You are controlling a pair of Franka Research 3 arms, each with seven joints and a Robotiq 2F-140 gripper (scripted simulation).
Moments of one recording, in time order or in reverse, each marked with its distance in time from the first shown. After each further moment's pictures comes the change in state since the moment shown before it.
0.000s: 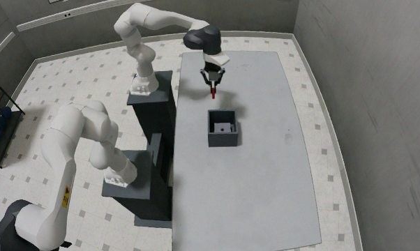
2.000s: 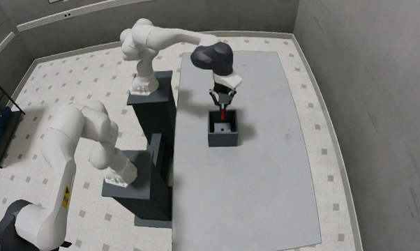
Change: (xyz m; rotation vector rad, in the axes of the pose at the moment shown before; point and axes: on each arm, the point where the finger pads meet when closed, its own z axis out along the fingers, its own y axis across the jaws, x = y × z) left arm 0.148 -0.041 0.000 0.008 0.001 0.005; right arm 0.000 0.000 0.000 0.000 0.000 0.000
